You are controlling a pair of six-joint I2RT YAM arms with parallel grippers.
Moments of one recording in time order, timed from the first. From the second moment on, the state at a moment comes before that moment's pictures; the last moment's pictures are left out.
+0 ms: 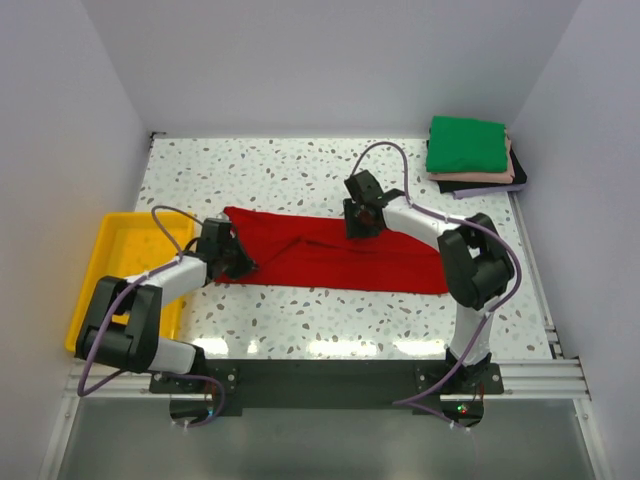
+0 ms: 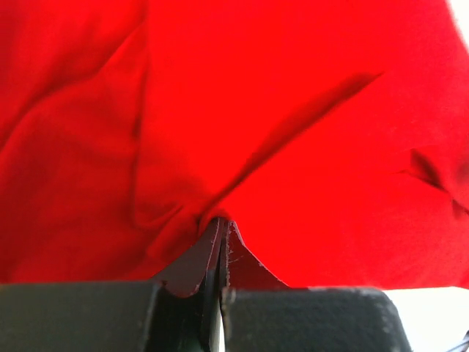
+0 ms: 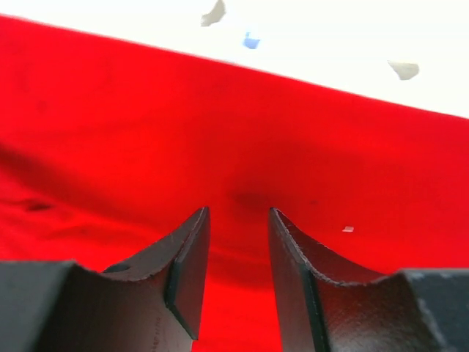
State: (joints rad) left arm -0.22 1.40 0.58 -0.10 0.13 -0.77; right arm 0.55 1.91 1.33 -0.47 0.10 0.42
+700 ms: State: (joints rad) left arm -0.20 1.65 0.80 -0.10 0.09 -0.81; right arm 0.53 1.94 1.31 -0.51 0.22 0.45
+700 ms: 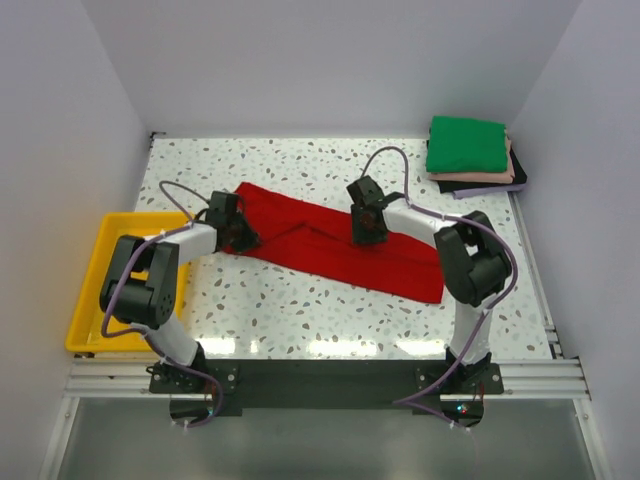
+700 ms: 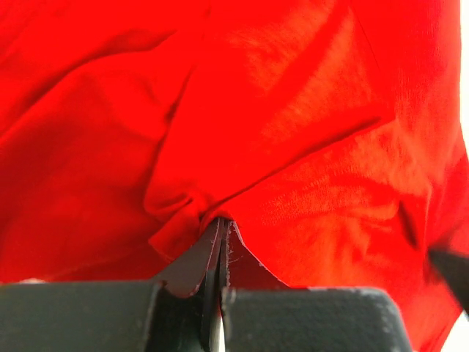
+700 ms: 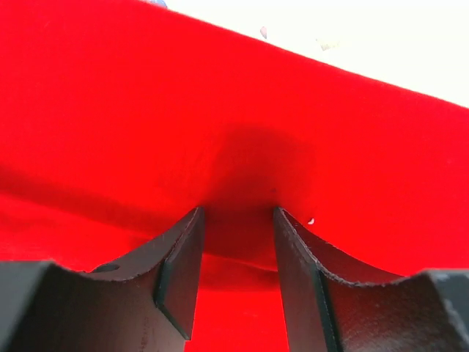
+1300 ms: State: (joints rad) left arm -0.12 2.35 1.83 -0.33 0.08 -0.63; right arm 0.64 1.83 1.14 -0.26 -0.11 0.83
